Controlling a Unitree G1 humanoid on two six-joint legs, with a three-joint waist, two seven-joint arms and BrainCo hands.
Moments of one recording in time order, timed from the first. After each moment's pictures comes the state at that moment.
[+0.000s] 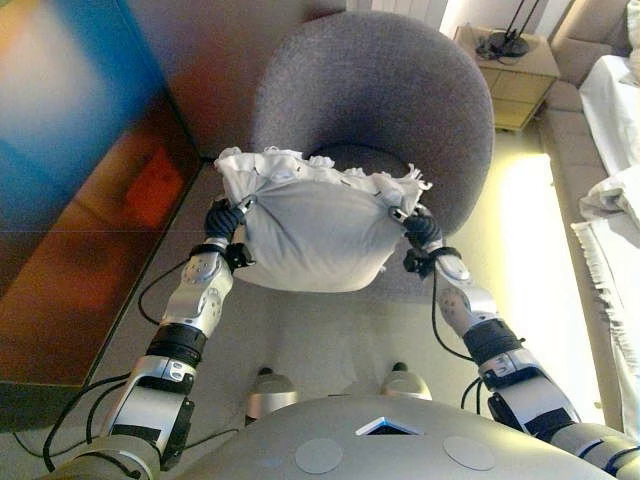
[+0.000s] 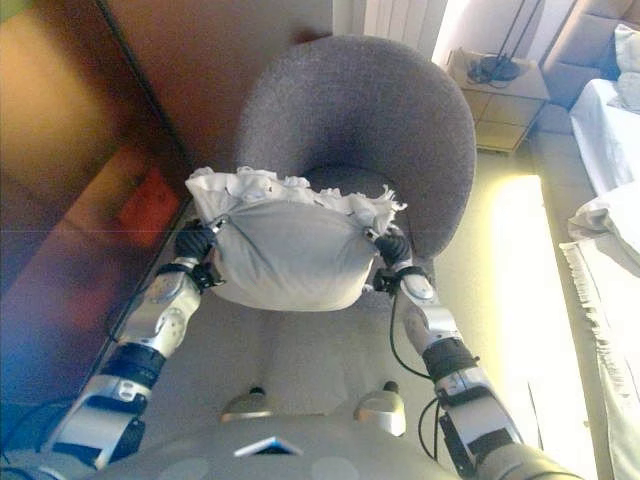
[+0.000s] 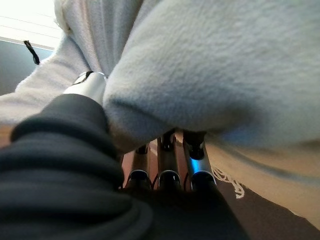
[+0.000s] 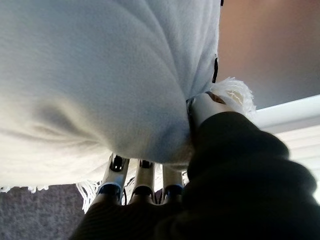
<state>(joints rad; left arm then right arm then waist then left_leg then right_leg) -0.18 0.37 -0.20 0.42 -0.56 -0.03 0.17 -0.21 -0.24 0.30 0.47 0.64 0.03 -0.12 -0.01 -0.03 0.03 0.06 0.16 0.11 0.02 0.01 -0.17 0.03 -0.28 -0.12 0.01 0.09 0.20</state>
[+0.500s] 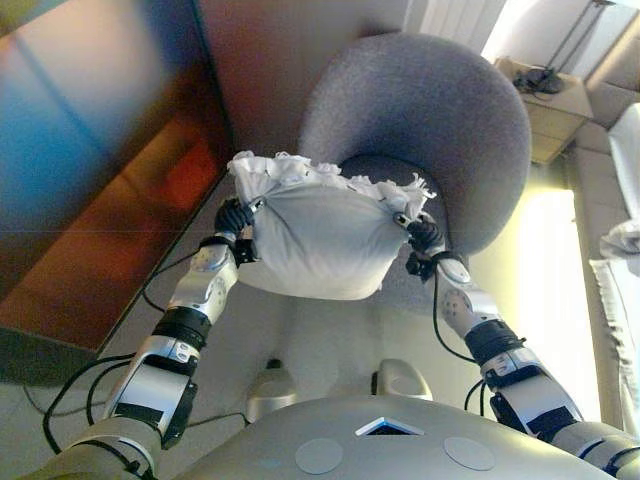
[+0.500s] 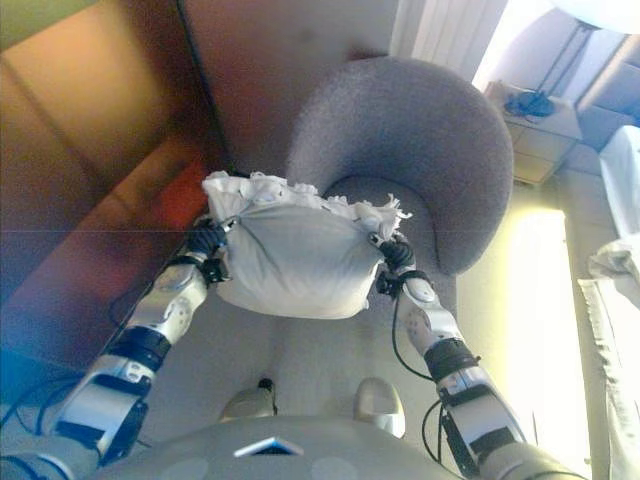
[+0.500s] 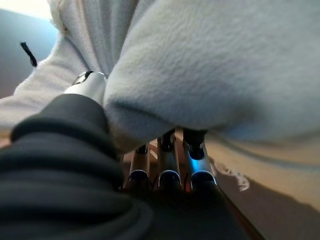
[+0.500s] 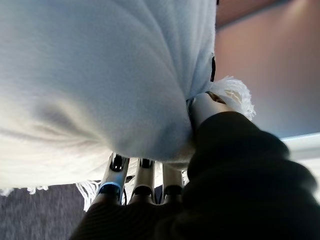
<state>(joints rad) -0.29 0.39 -0.28 0.55 -0.56 0.00 0.15 -0.24 -0.27 0.31 0.52 0.73 0.02 -0.16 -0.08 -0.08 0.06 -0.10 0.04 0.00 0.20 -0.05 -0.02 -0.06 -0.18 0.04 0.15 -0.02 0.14</state>
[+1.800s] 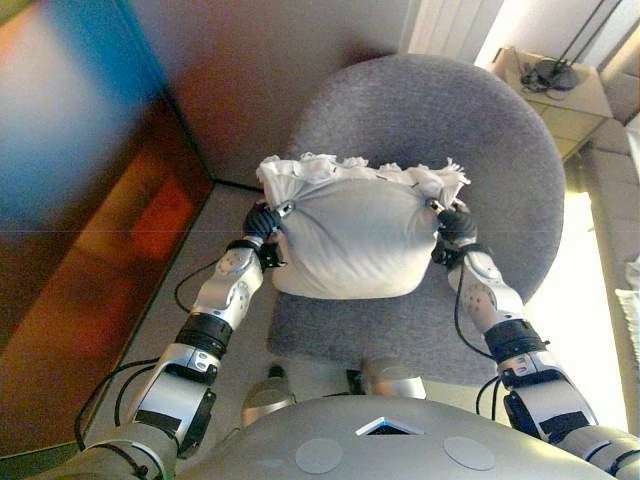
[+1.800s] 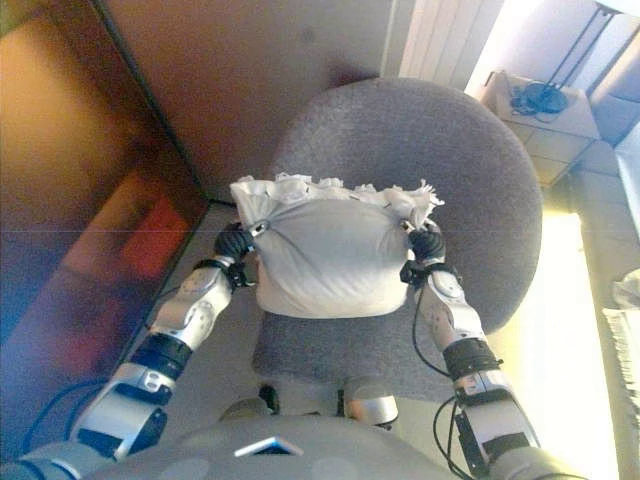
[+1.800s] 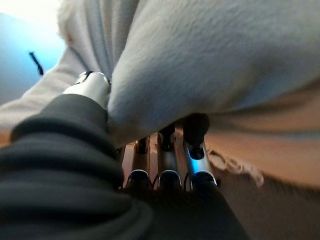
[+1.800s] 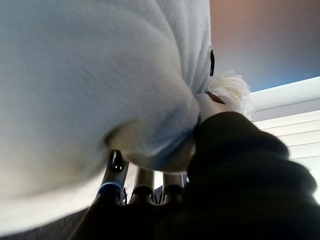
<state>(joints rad) -0.24 0.26 -0.30 0.44 -0.55 0.09 0.14 -0.20 -0.34 0.19 0.43 0.69 -0.01 -0.22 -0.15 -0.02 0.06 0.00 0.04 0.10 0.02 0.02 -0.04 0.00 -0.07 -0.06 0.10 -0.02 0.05</state>
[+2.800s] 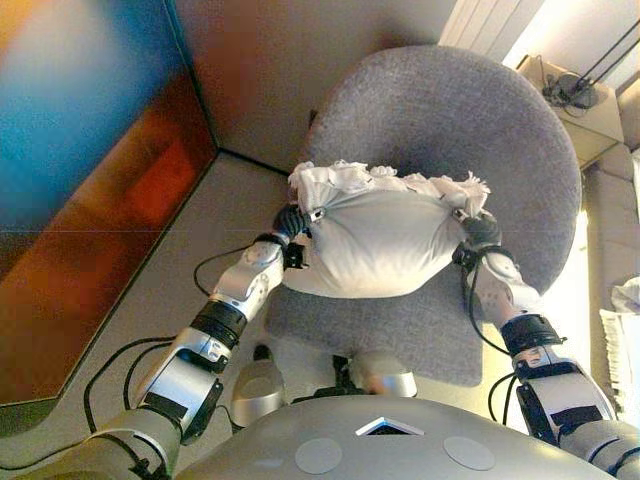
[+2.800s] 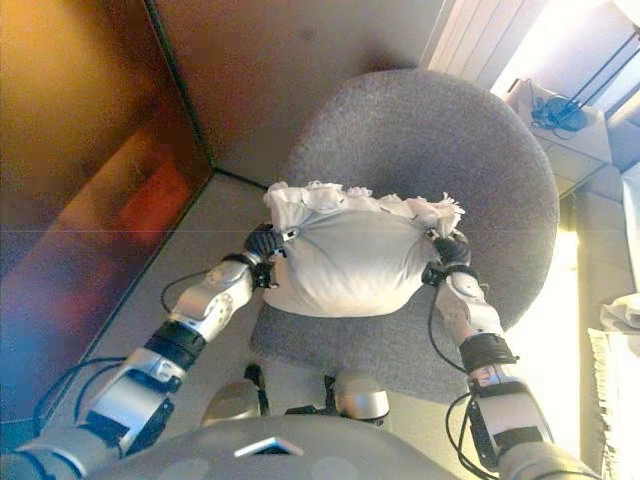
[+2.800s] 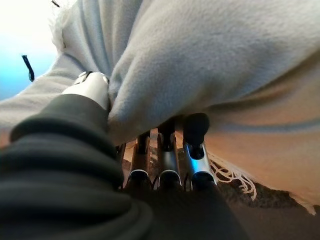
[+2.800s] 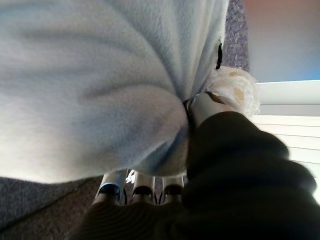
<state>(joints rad) -0.35 0.26 -0.46 0.41 -0.57 0.26 0.17 -0.24 -0.42 0.15 0.57 0.67 0.07 -0.29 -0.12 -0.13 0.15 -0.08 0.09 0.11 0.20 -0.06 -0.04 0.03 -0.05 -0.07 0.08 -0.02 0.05</state>
